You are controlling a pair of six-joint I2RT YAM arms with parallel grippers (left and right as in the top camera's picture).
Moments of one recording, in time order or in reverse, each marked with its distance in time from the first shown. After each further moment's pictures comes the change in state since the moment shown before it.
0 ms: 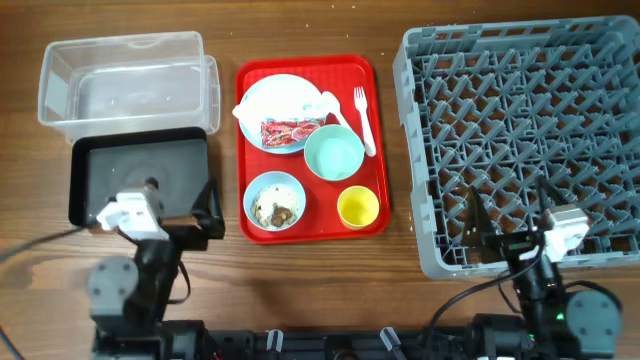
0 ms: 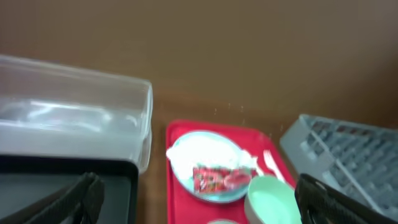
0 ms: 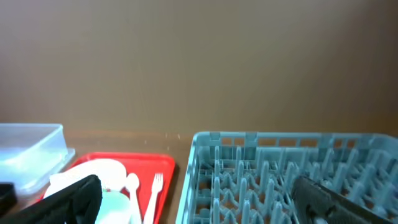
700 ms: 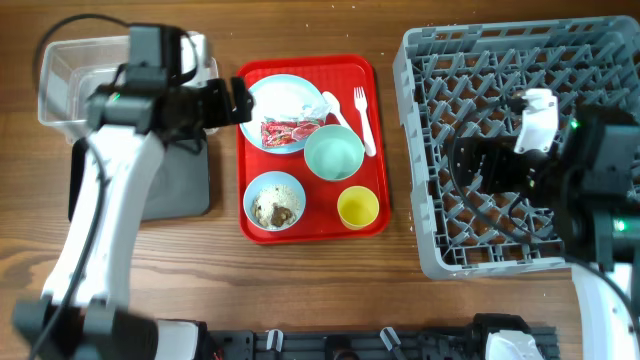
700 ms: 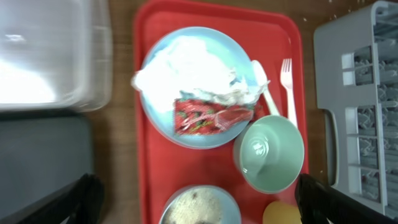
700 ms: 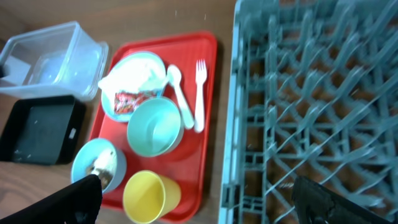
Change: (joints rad) left arm -0.107 1.277 1.008 -0.587 0.095 0.023; right arm 0.000 0.907 0.656 -0.573 -0.208 0.030
